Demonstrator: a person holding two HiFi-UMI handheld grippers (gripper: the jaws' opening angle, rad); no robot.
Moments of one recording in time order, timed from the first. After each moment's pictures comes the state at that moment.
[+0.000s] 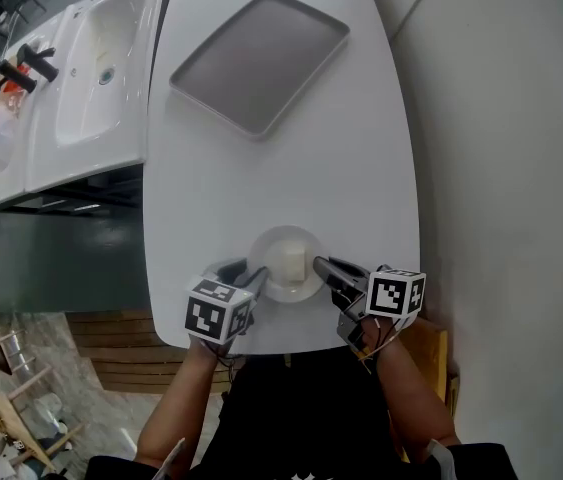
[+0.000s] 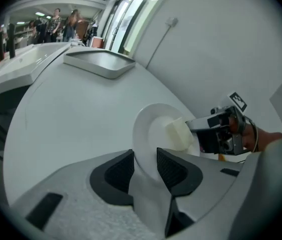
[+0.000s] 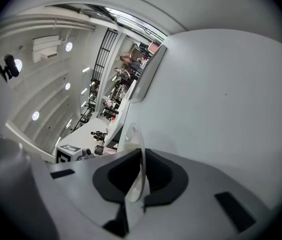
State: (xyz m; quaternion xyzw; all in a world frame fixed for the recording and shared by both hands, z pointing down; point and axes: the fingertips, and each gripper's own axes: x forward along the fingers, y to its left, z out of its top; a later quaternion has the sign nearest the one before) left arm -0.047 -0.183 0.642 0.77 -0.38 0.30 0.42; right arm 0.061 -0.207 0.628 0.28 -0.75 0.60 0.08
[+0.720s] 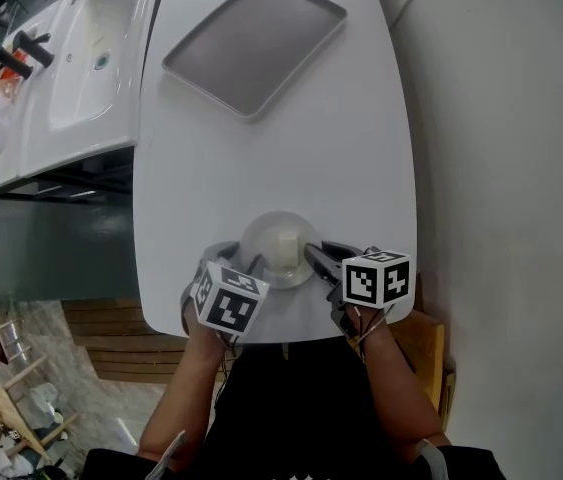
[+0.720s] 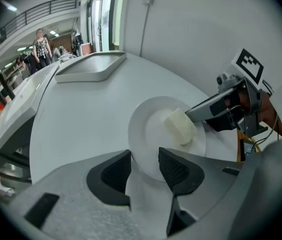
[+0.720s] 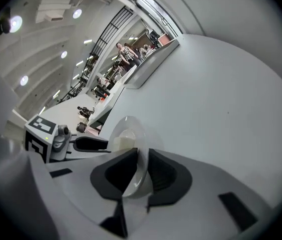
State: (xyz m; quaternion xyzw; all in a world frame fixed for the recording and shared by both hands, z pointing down) left arm -0.043 -0.178 0.656 0.73 -0.40 0.45 0.32; right arm 0.064 -0.203 0.654 0.30 -0.77 0.51 0.22
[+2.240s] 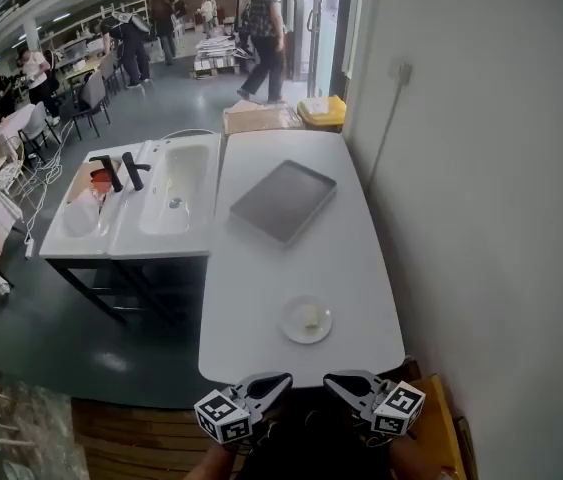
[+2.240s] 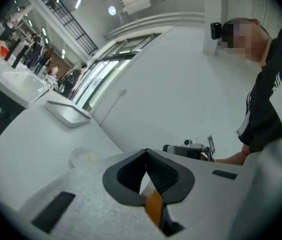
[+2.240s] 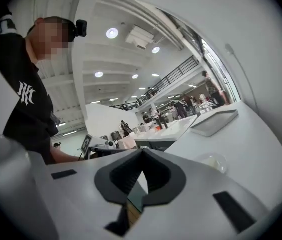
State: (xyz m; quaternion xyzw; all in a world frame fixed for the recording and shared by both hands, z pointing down) left arm -0.022 0.065 0.425 0.92 -0.30 -0.06 0.25; right arm 0.046 0.065 0.405 0.20 -0.96 0.21 0.02
